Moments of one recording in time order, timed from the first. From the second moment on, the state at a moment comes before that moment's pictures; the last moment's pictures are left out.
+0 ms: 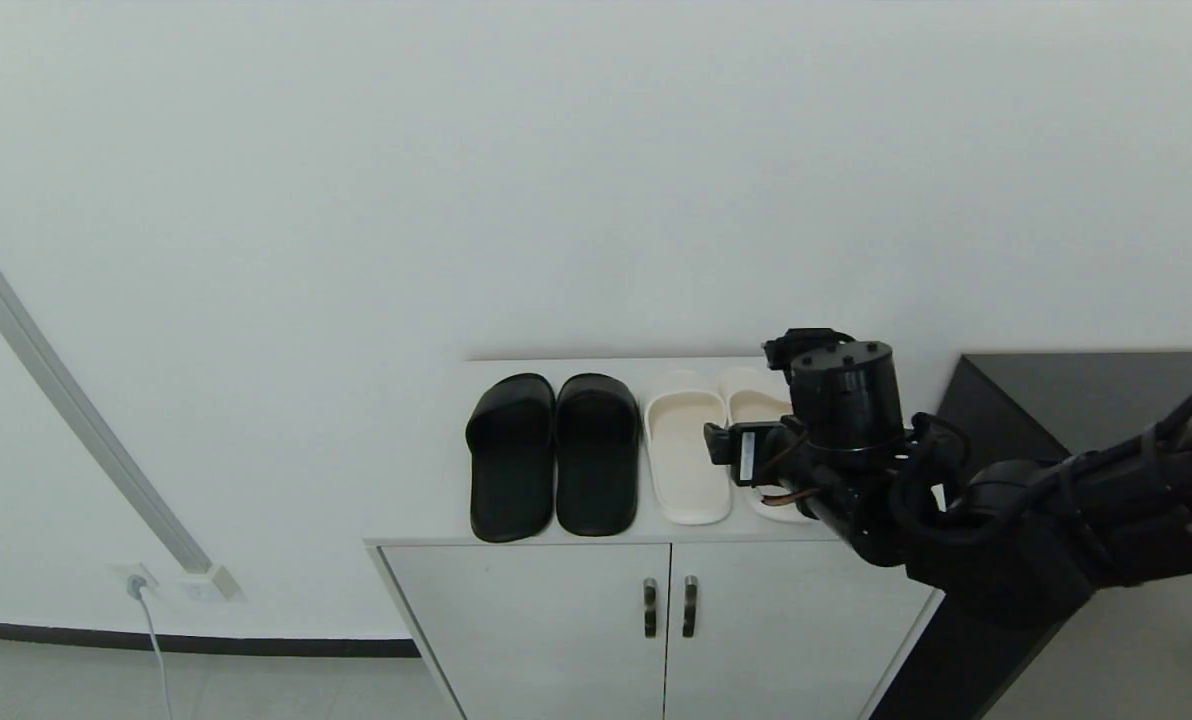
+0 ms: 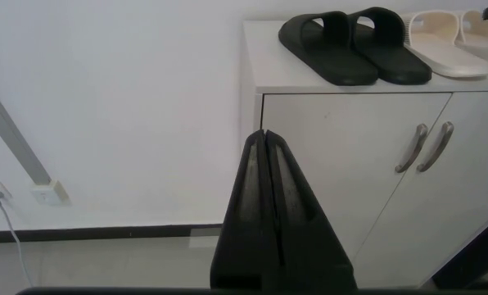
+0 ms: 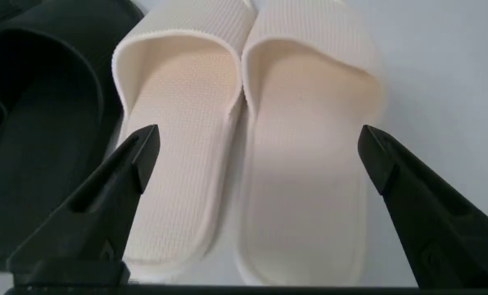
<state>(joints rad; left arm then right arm) 0.00 0.00 0.00 0.00 0.00 -0.01 0.72 1.94 -1.05 -0.57 -0.52 0.27</state>
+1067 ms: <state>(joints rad) 0.00 0.00 0.00 0.00 0.00 -0.01 0.65 2.31 -1.47 -0.62 -0.56 0.14</state>
